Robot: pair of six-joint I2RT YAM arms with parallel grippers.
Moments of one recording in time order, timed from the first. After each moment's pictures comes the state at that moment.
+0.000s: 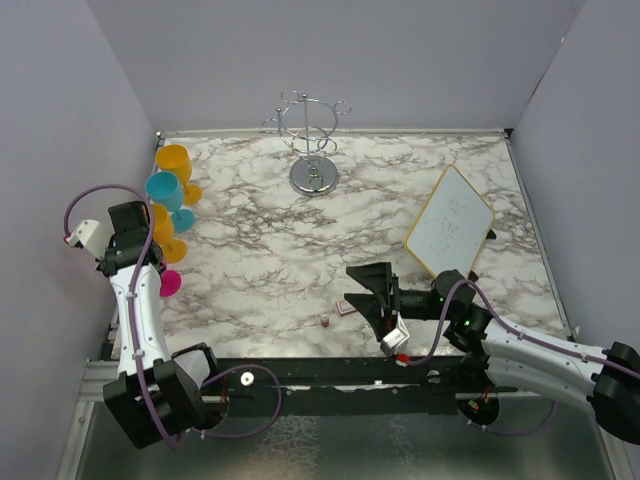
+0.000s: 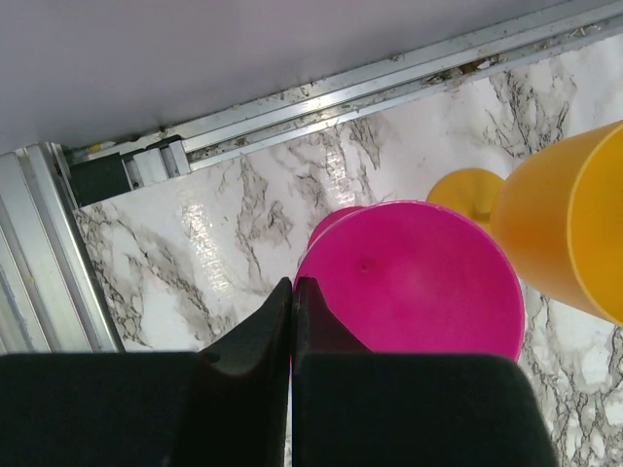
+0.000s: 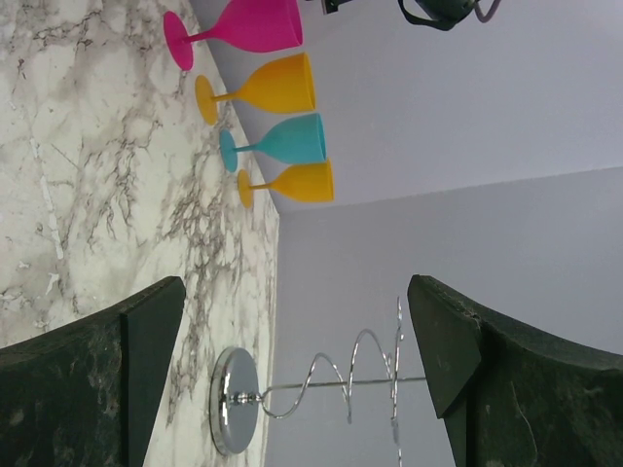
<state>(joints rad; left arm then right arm) 0.37 1.03 0.91 -0.84 -0.56 -0.74 0.89 0.83 0.25 0.57 -0.63 -1.41</state>
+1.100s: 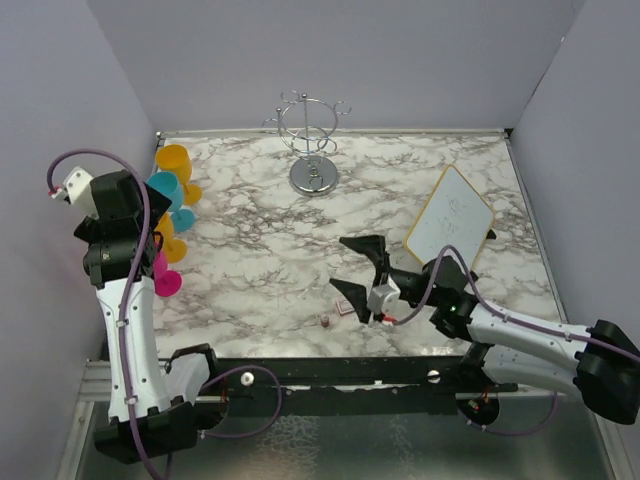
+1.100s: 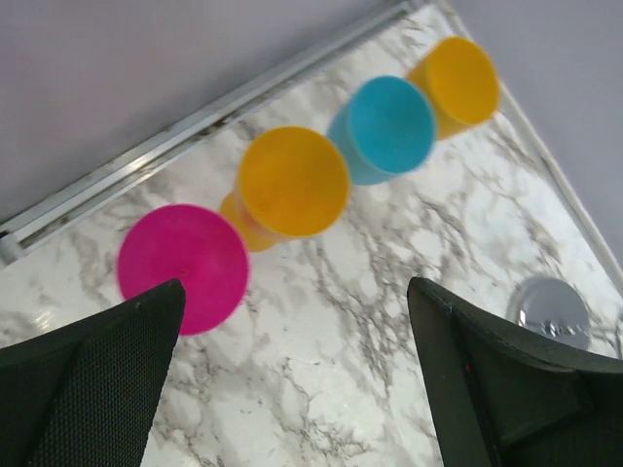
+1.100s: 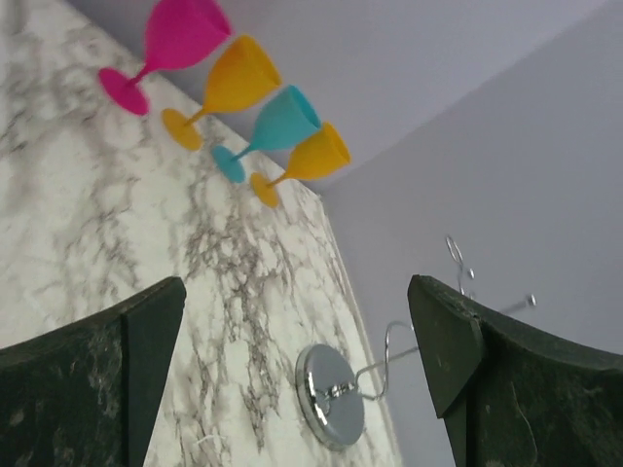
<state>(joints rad) 0.25 0.94 1.21 -0.87 -0.38 -0.68 0.89 0.98 0.37 0.69 -0.55 -1.01</state>
